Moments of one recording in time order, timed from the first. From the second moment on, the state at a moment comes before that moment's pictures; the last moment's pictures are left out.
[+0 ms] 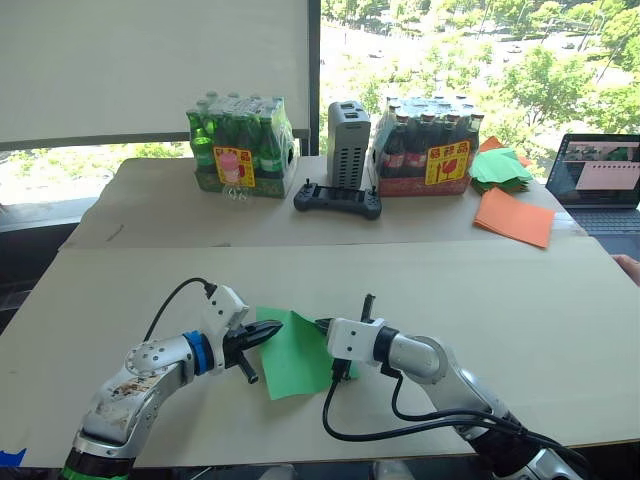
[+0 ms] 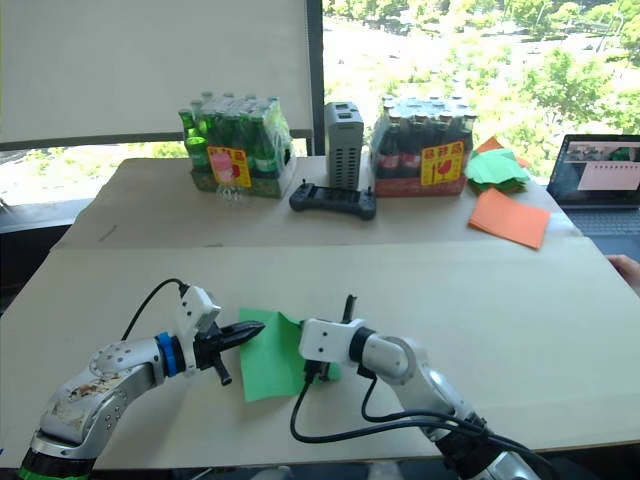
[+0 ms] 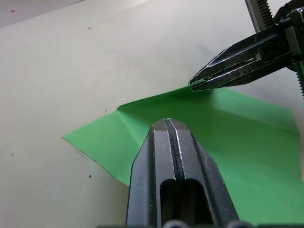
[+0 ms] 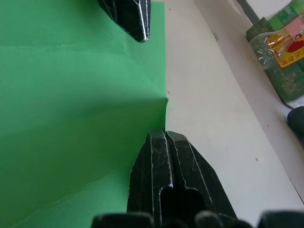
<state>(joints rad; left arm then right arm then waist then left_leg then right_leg) -0.11 0.60 0.02 -0.38 -0.44 0.62 -0.75 -0.35 -0.44 0.51 -0.17 -0.33 0.06 0.58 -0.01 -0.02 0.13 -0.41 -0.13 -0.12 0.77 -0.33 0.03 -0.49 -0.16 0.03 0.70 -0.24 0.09</state>
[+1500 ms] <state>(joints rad) -0.47 0.60 -0.21 0.03 -0.26 0.46 -0.99 -0.37 -0.36 0.54 -0.12 -0.43 0.05 0.63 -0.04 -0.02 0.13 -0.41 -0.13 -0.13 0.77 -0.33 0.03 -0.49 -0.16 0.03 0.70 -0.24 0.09</state>
